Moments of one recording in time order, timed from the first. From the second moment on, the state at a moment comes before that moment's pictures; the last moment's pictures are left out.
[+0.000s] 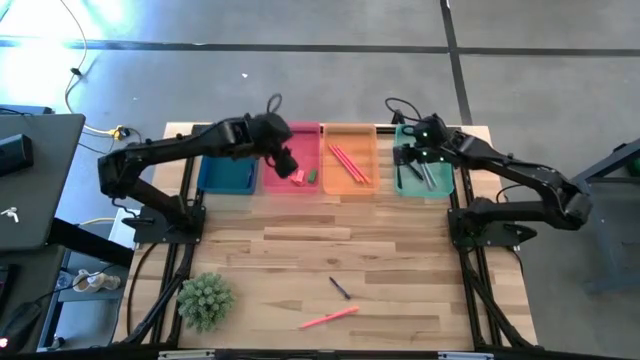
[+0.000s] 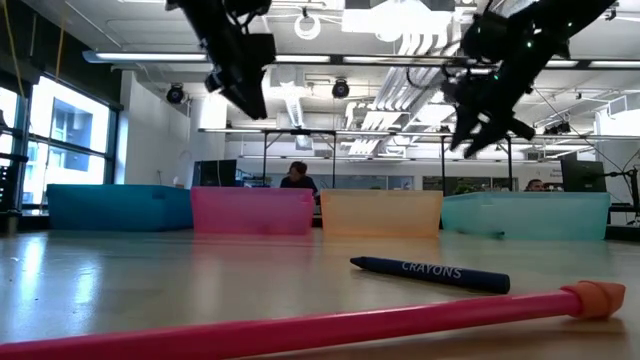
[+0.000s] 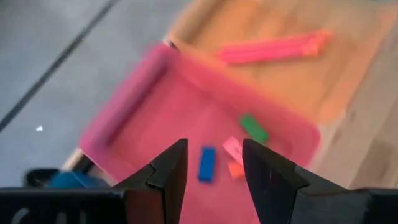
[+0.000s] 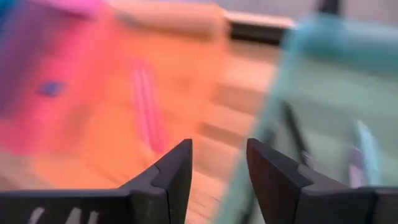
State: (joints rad) left arm 0.51 1.43 1.23 -0.70 -0.27 -0.08; right arm -0.71 1.08 0.75 -0.53 0.05 0.55
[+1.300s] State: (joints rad) left arm 0.40 1.43 1.14 -0.87 -0.05 -0.08; right arm 0.08 1.36 1.21 -0.58 0.39 0.65
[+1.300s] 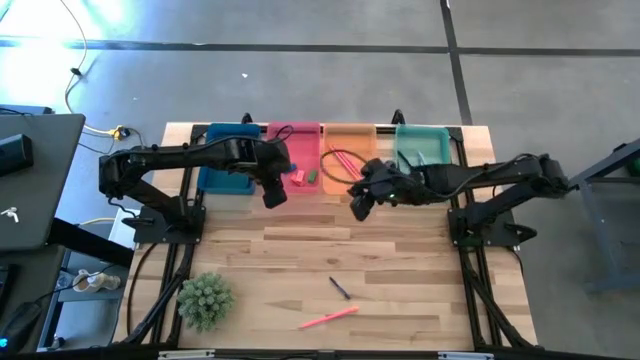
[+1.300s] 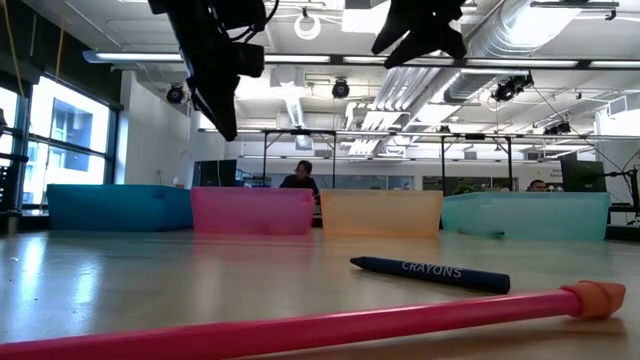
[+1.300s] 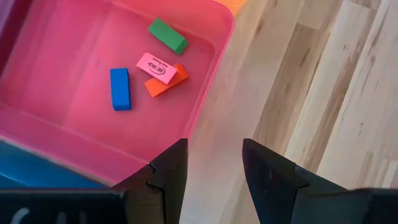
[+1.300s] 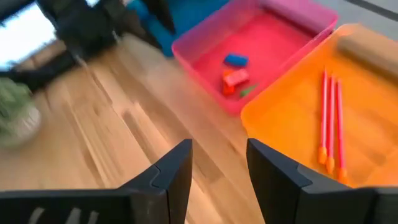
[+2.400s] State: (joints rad) left arm 0.39 1.43 1.14 -0.87 -0.05 -0.23; right arm 0.41 1.79 1.62 -0.97 0.19 0.29
